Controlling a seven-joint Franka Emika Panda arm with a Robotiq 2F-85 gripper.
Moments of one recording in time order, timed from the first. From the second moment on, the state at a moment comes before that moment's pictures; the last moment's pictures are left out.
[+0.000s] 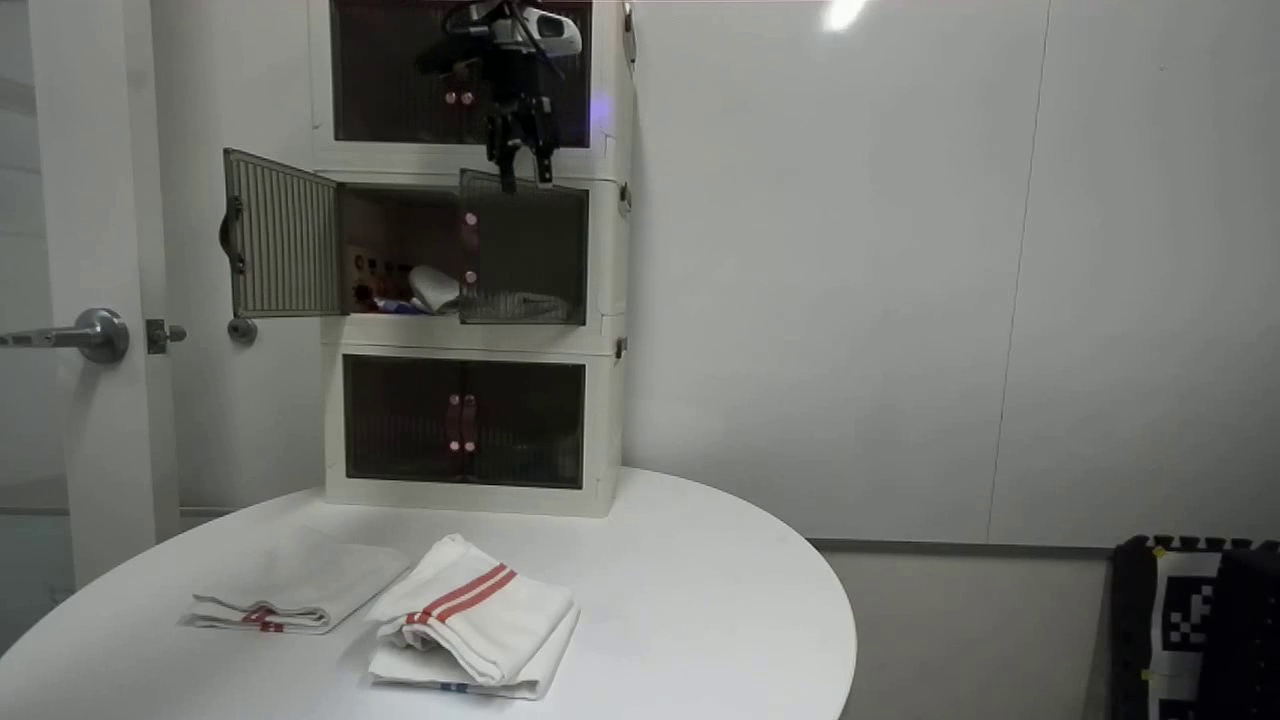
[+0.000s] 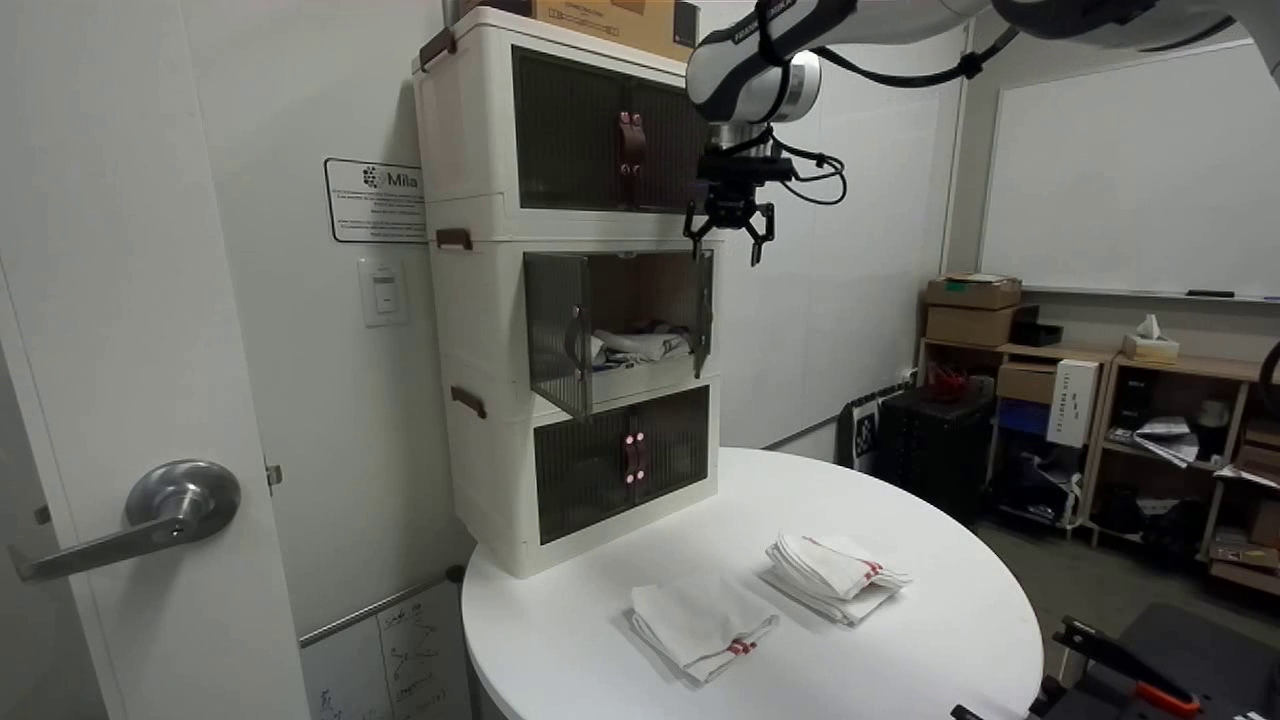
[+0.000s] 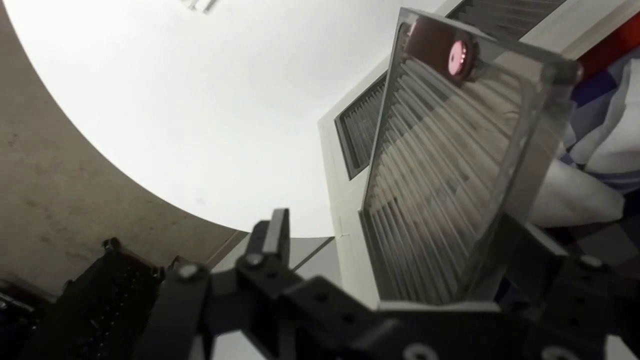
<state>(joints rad) 0.02 0.45 -0.18 -1.28 0.01 1.92 0.53</state>
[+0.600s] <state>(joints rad) -0.07 0.38 -0.19 -1.48 0.00 2.04 0.36</state>
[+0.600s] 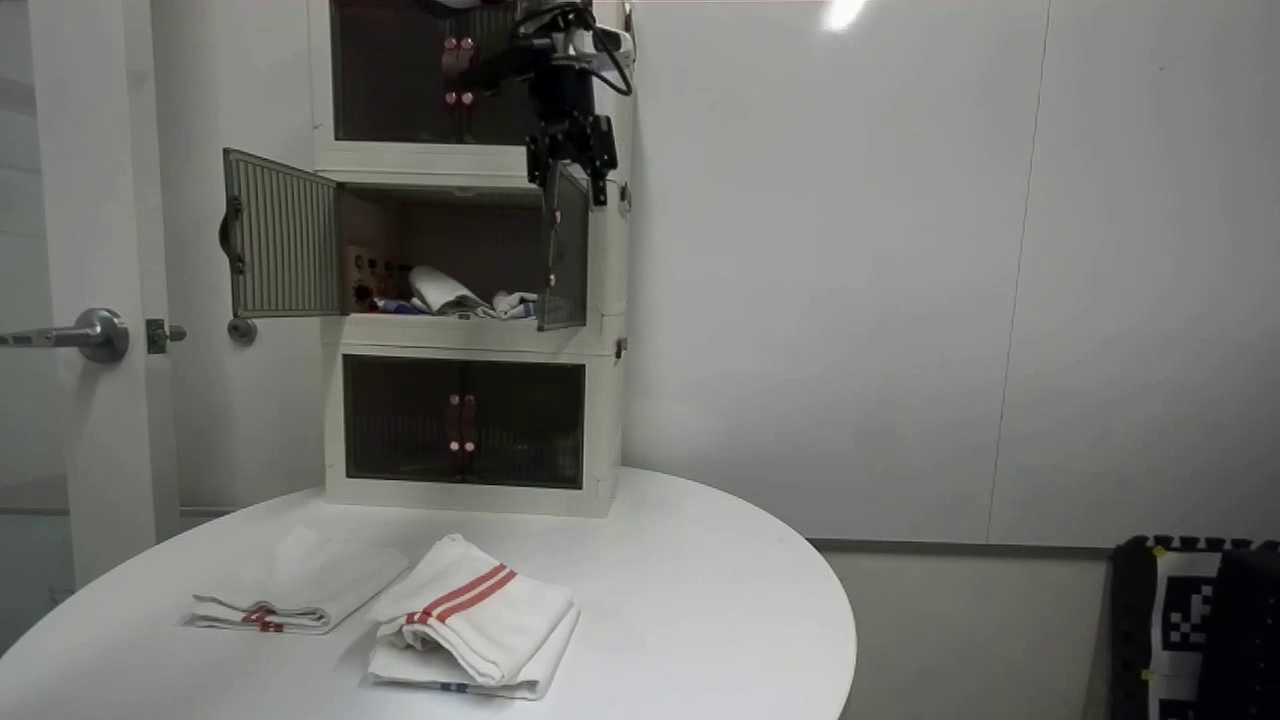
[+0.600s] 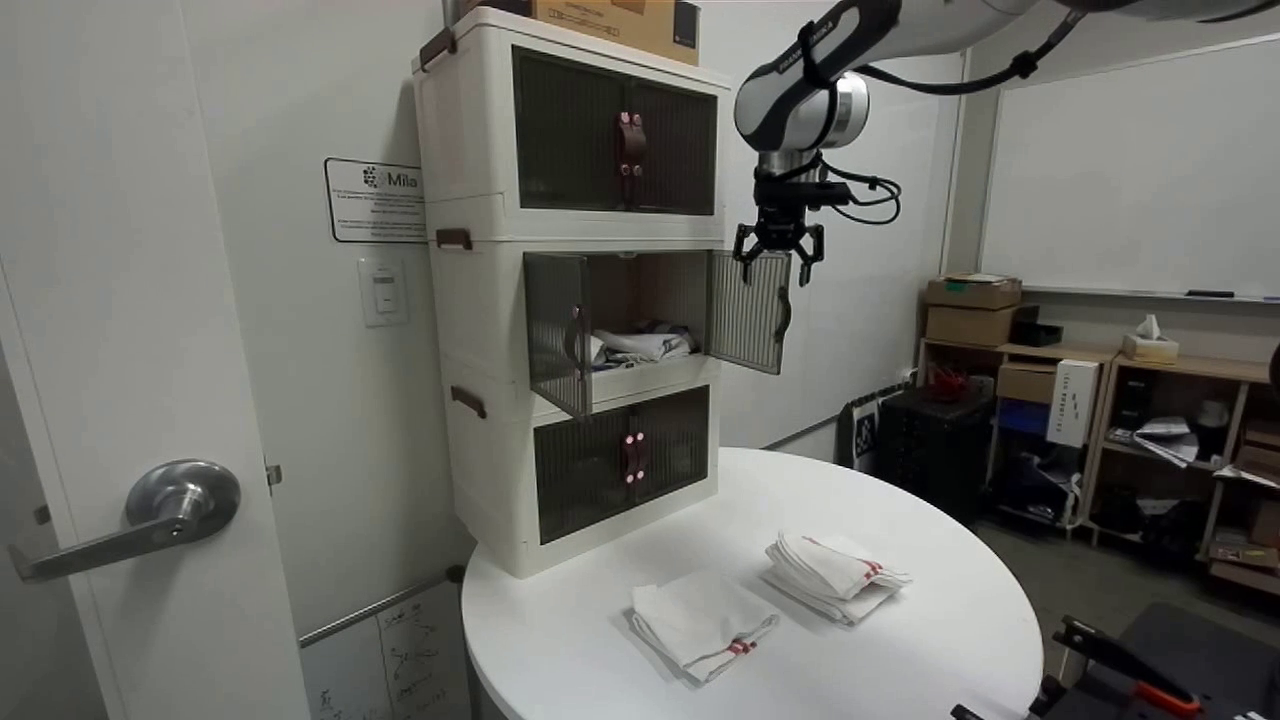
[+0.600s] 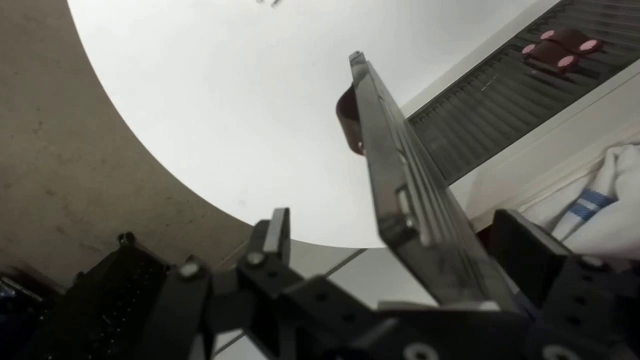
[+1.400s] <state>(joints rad) -0.24 0.31 -0.05 -1.49 0.31 2.11 -0.31</state>
